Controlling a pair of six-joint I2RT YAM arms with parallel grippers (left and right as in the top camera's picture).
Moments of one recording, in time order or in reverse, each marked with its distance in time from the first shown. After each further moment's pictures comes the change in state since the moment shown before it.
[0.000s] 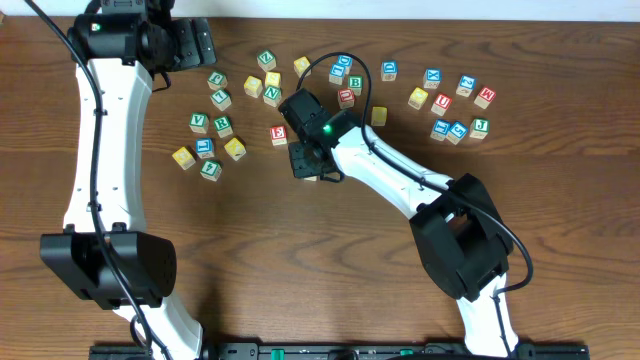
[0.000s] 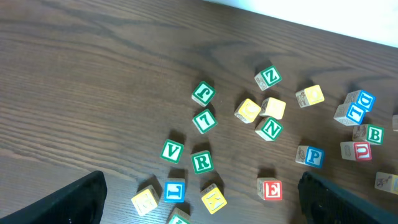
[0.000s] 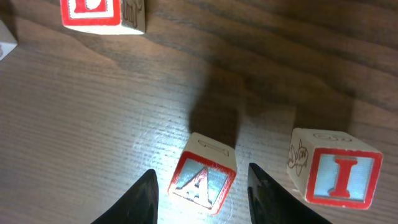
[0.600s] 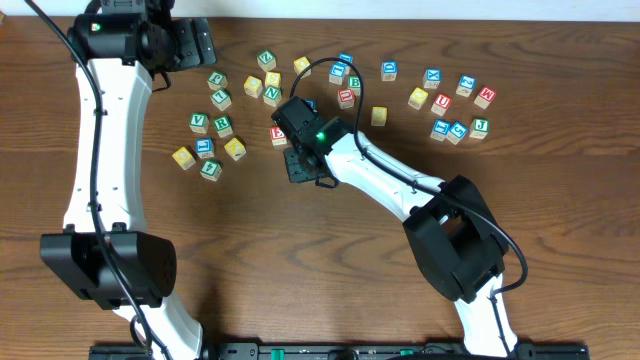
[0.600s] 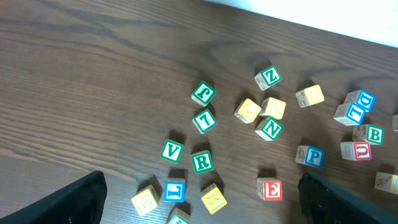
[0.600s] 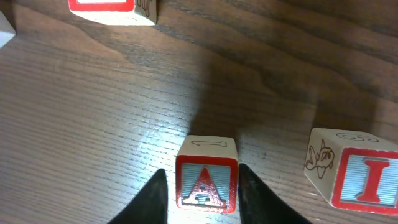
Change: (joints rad) left arm 0.000 0.000 0.000 0.000 0.000 0.000; right arm 0.026 0.009 -0.014 0.023 0.025 0.008
